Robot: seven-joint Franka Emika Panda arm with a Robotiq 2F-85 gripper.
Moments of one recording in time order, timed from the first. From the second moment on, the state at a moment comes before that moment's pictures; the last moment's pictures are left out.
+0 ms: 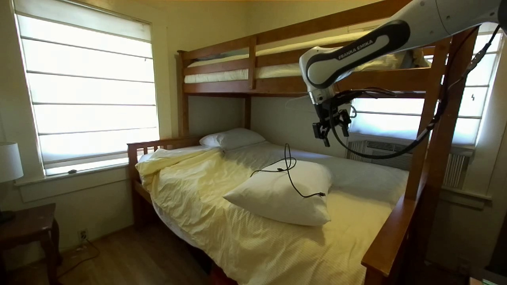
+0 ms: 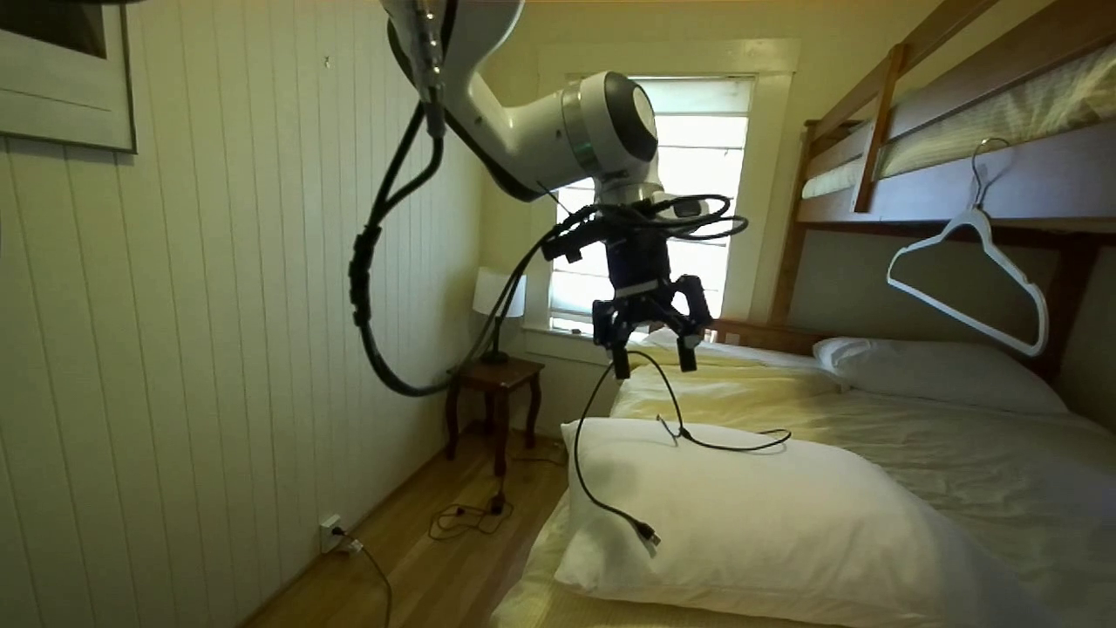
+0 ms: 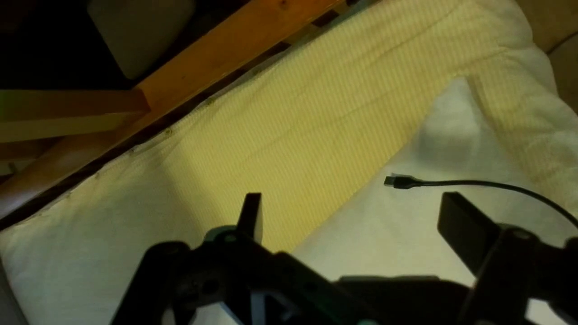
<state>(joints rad) -0.12 0.12 -0.06 -1.74 -0.39 1.65 0.36</state>
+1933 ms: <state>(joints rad) -0.07 0.21 -0.07 -1.92 -0.48 2.07 -0.04</state>
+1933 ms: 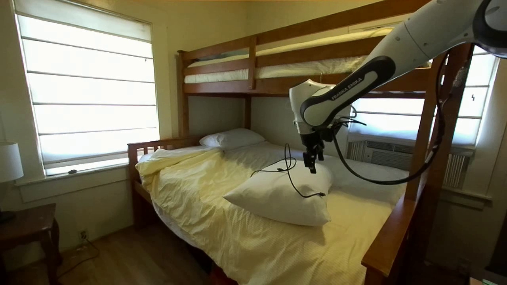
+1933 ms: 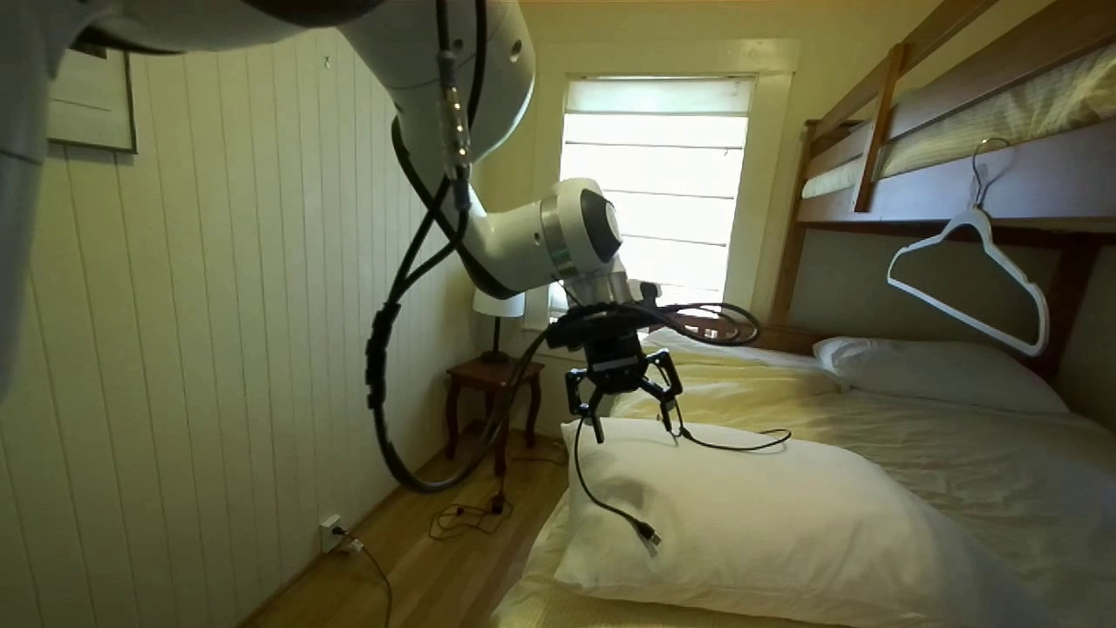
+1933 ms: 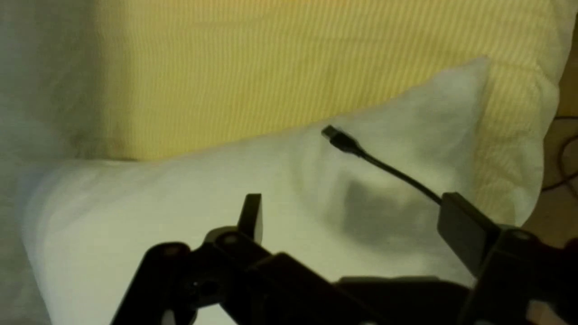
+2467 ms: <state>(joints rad) -0.03 0.28 0.00 -1.90 -0.47 2.33 -0.27</state>
